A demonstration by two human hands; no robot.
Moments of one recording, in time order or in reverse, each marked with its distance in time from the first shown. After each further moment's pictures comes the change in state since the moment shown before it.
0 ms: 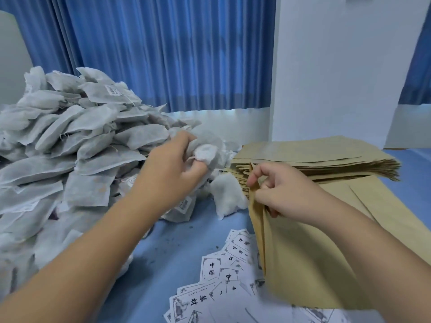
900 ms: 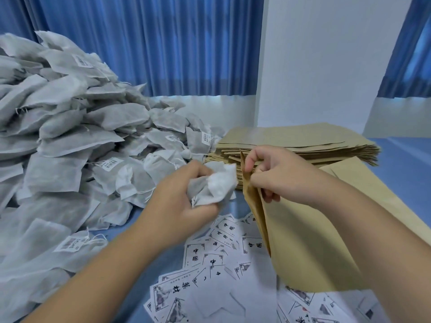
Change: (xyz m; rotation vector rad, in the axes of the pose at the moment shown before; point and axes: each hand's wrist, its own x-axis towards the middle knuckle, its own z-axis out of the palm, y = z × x) left_hand -0.059 0.013 0.038 -0.485 -0.215 -0.135; right_hand 0.000 0.009 -0.010 0.021 -0.050 0.053
